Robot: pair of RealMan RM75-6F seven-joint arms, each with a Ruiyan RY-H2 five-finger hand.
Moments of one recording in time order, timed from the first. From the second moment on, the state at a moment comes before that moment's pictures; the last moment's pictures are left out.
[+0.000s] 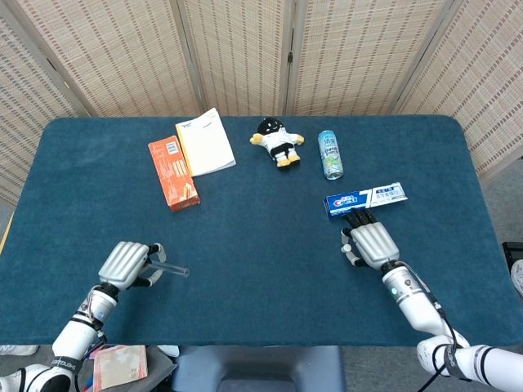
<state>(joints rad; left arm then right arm) -0.53 -1.25 -0.09 -1.77 1.20 1.04 0.23 0.57 -1.37 0.09 -1.50 -1.23 0.96 -0.27</state>
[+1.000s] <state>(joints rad) -0.72 -1.17 -0.28 -1.90 0.99 0.77 -0.12 0.66 -1.19 0.26 -1.93 -1.43 1.08 -0.03</state>
